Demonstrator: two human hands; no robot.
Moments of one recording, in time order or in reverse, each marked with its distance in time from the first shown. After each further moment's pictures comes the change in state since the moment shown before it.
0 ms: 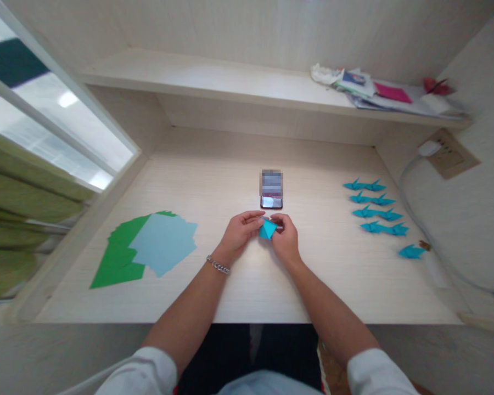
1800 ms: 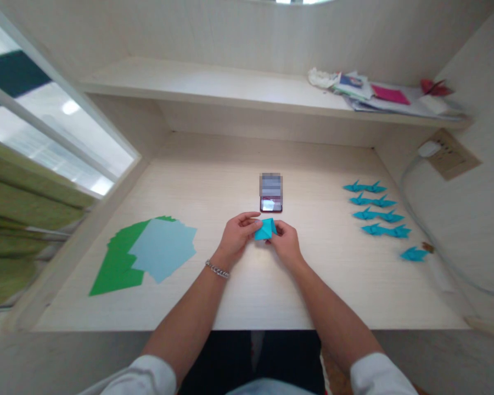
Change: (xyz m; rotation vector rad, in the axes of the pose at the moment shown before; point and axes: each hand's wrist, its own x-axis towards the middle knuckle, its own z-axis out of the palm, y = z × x) left_hand 0.002 0.001 -0.001 0.006 0.104 0.060; right_hand 0.004 -0.006 -0.005 0.223 -0.198 0.183
